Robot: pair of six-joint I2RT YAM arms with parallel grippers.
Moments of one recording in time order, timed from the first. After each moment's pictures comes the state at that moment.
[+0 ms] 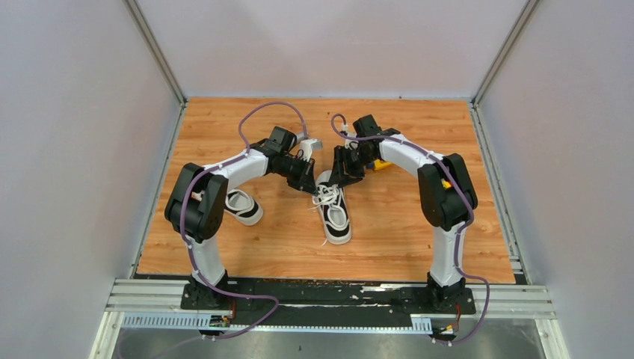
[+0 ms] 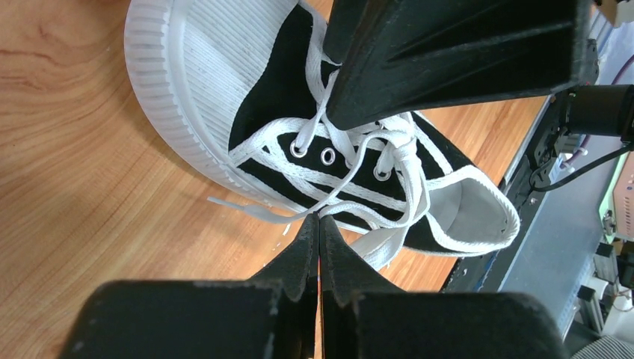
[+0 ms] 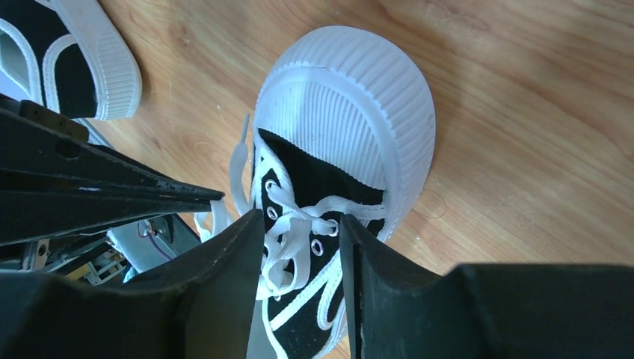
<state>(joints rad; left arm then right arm) -0.46 1.84 1.21 -0.41 0.73 -0.03 0.43 2.02 1.49 -0.61 -0.60 0.36</state>
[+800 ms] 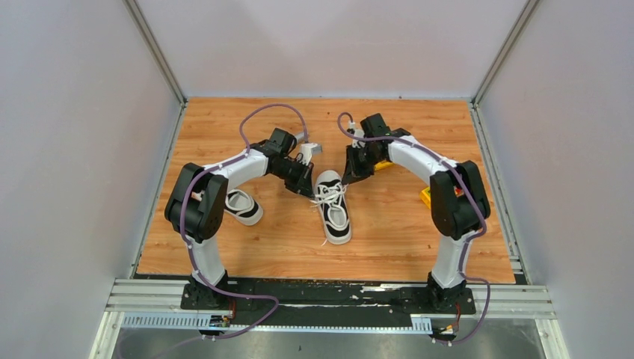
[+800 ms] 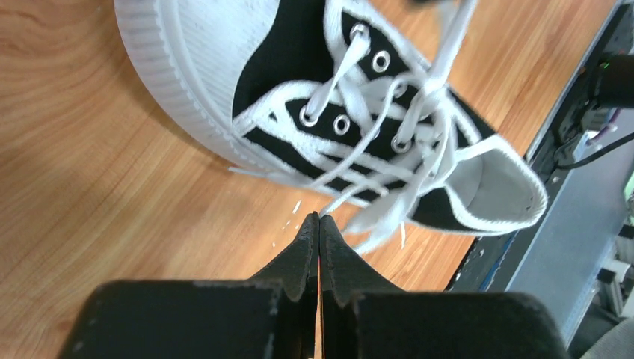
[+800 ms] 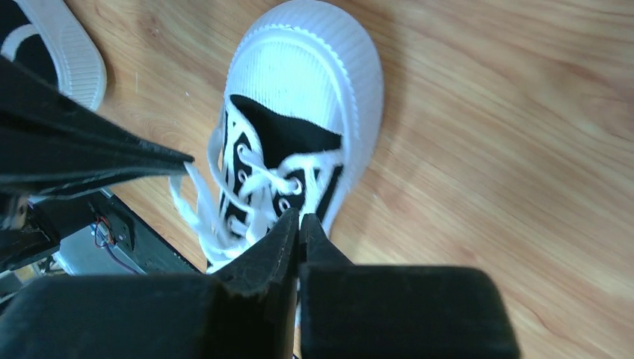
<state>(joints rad) -0.46 1.84 1.21 -0.47 0.71 0.03 0.43 1.93 1.44 -0.63 -0.49 0.29</state>
